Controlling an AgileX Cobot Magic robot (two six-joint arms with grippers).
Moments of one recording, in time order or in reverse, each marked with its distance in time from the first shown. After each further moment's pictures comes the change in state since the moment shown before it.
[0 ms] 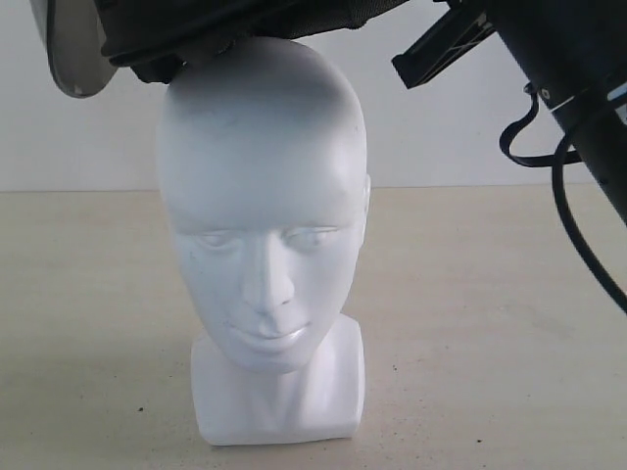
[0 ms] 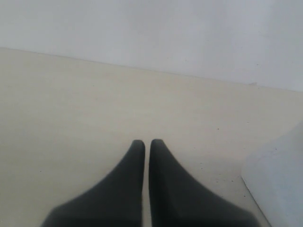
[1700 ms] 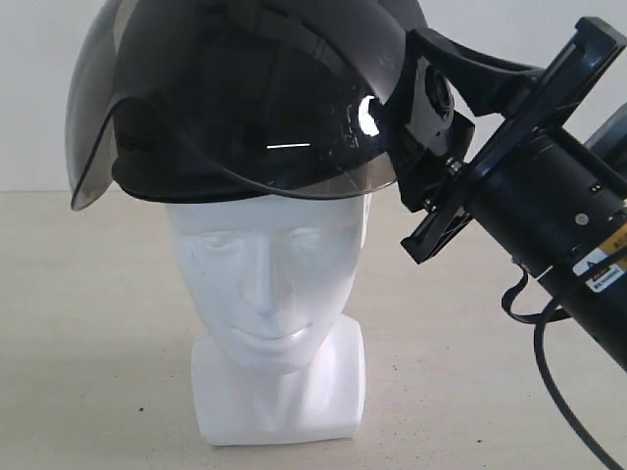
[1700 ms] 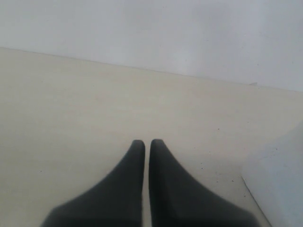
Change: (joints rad) left arm 0.000 0.000 0.000 0.000 0.000 0.000; right arm 0.008 0.056 0.252 0.050 0.027 -0.036
